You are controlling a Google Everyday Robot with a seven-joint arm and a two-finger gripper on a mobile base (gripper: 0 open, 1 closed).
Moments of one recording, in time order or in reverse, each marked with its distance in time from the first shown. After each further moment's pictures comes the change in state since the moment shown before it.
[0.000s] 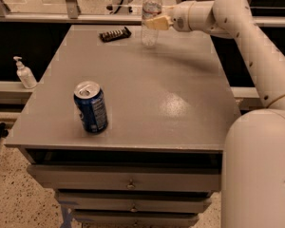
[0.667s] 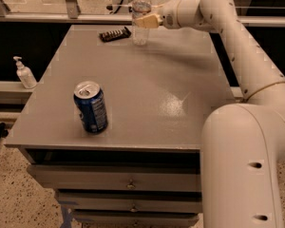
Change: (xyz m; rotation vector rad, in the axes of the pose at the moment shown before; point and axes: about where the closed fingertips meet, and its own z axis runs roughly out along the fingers) arm -0.005 0.008 0.039 -0.047 0.016 0.011
